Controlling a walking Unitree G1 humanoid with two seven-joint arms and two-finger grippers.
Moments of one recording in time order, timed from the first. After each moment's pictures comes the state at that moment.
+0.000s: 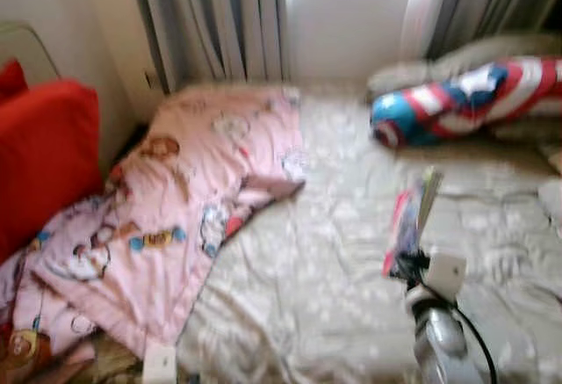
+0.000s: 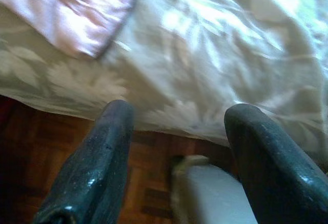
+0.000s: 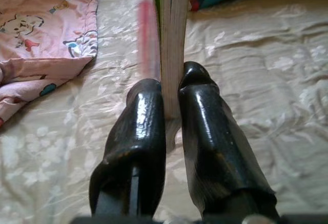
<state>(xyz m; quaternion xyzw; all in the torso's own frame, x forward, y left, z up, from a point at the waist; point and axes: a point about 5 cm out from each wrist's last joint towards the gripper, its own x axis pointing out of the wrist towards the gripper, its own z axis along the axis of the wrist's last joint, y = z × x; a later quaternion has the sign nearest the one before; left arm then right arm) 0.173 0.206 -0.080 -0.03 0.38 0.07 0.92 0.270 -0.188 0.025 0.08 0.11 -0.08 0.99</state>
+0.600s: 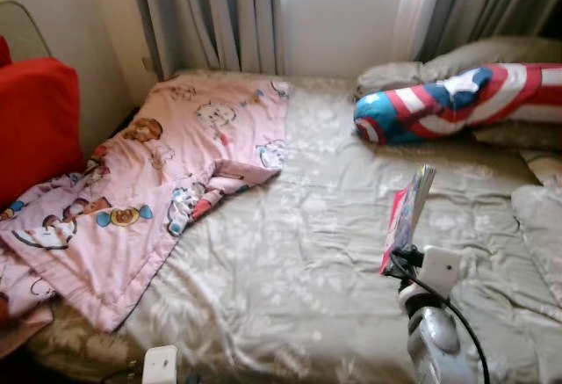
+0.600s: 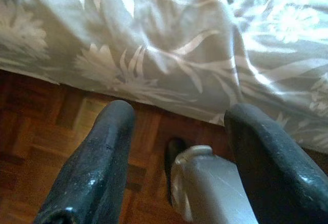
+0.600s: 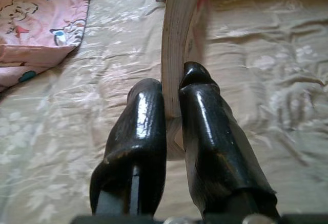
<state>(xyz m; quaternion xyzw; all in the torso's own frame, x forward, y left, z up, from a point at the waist) 0.170 0.212 -0.080 -0.02 0.38 0.08 0.92 0.268 -0.177 0.022 0.09 0.12 -0.07 0.99</state>
